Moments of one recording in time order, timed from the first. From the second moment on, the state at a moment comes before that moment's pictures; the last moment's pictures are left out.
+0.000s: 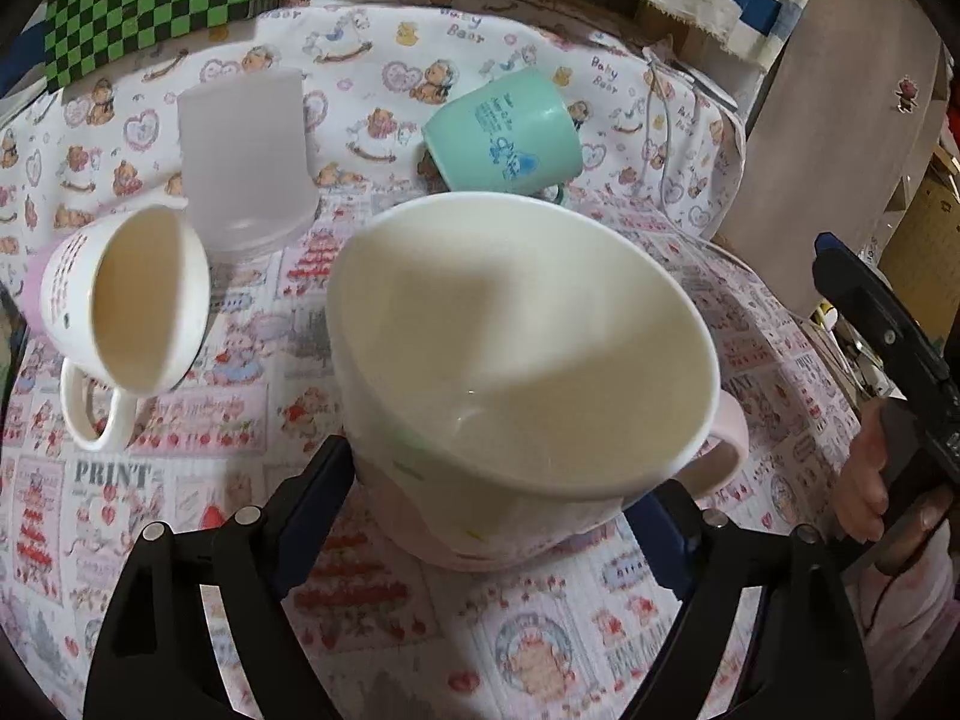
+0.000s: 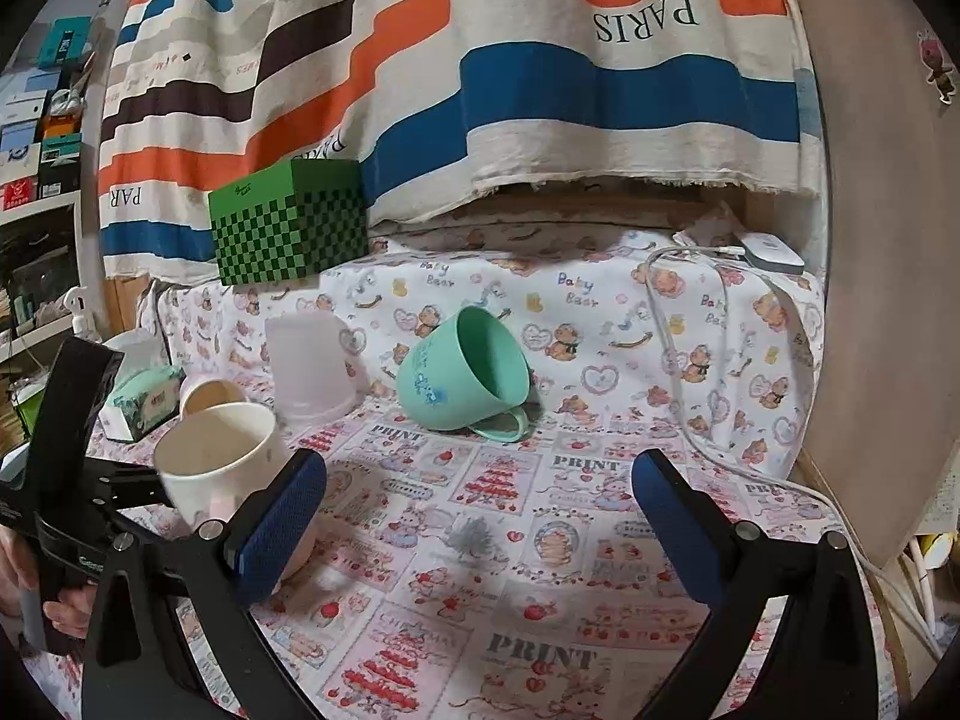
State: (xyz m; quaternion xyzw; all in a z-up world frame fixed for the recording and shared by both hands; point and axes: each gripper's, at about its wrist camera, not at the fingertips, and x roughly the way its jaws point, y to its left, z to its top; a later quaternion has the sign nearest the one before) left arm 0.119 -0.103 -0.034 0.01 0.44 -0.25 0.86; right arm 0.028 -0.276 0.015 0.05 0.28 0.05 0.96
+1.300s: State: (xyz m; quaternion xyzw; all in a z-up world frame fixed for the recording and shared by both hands) left arm 0.116 -0.088 -0.018 -0.02 0.43 -0.28 0.86; right arm 0.031 -0.276 0.012 0.04 0.28 0.03 0.96
